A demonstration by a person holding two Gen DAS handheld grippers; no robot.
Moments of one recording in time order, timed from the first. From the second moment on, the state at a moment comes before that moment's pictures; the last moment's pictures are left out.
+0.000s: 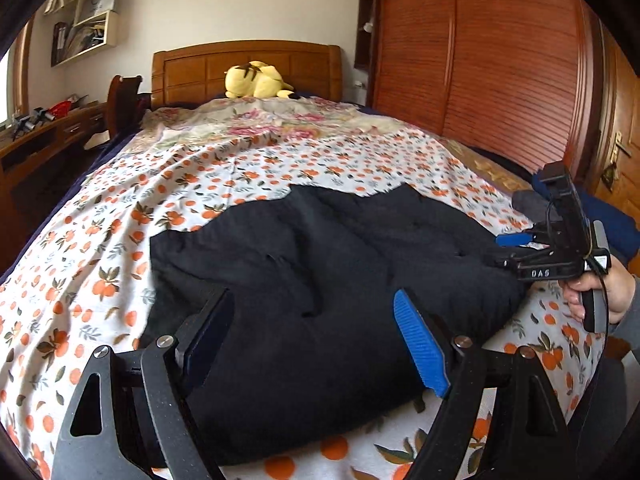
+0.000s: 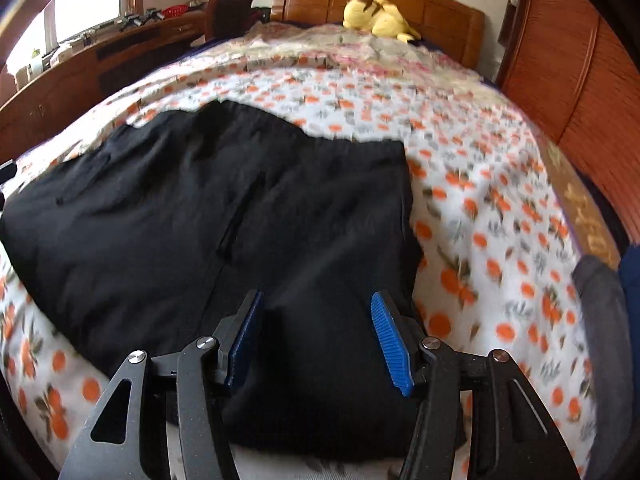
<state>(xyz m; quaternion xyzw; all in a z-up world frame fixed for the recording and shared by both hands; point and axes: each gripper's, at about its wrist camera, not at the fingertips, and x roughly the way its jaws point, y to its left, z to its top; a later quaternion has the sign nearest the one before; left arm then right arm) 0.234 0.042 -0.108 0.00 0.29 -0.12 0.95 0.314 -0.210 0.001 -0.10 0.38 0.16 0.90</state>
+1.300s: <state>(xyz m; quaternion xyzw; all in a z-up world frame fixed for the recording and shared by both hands) 0.225 0.025 -0.145 0.00 0.33 -0.13 0.93 0.261 -0.153 -0.022 -0.11 0.35 0.25 0.89</state>
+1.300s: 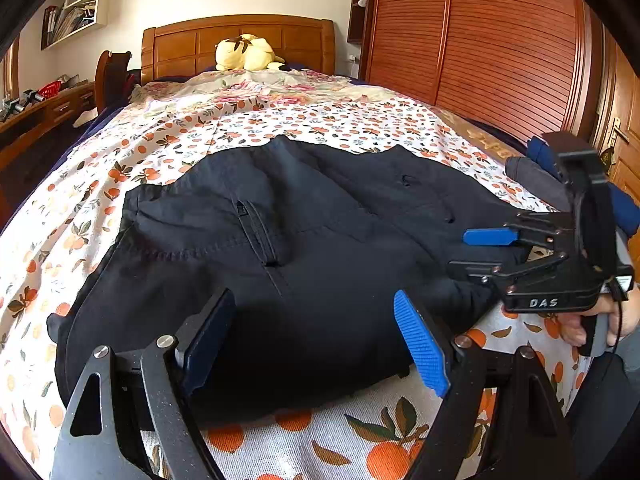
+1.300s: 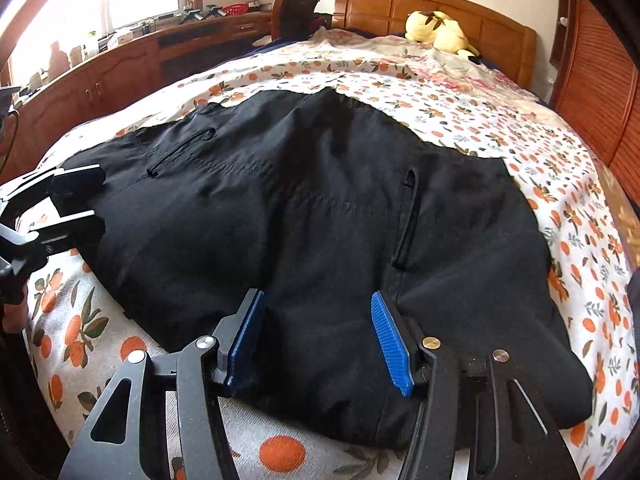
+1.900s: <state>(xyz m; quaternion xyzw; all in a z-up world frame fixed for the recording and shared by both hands) 0.229 0.016 -0.154 0.03 0.34 -0.11 0.93 0.227 -0.220 0.006 -0.08 0.32 0.15 0.93</state>
